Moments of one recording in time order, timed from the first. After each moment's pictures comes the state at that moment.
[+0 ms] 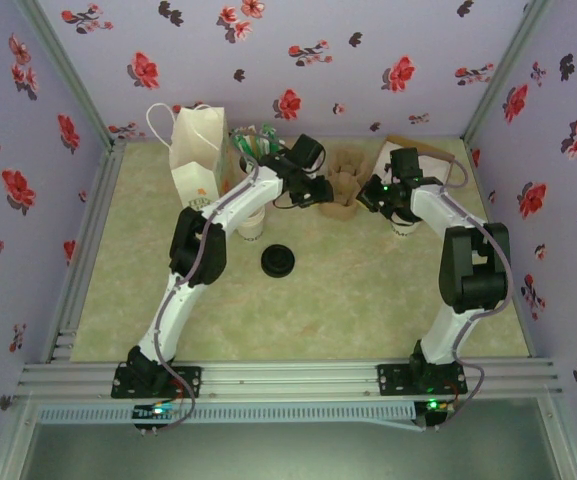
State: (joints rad) left arm -0.70 2.41 2.27 -0.85 0.23 -0.73; right arm 0.13 1.78 1.27 -0.44 -0.43 0.76
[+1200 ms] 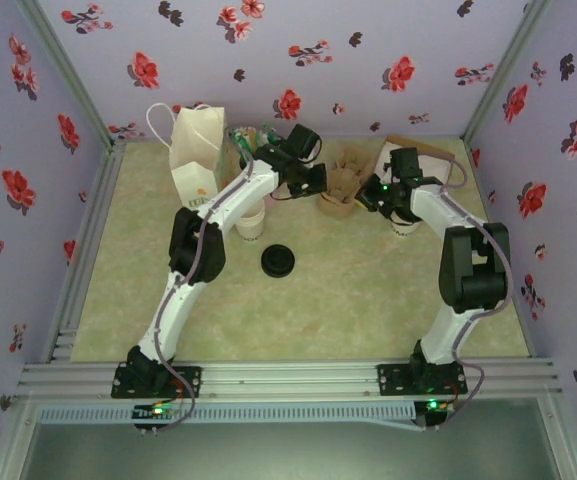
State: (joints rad) left arm -0.68 2.42 2.36 -0.88 0.23 -0.72; right arm 0.14 1.78 1.27 -0.43 -0.46 0.76
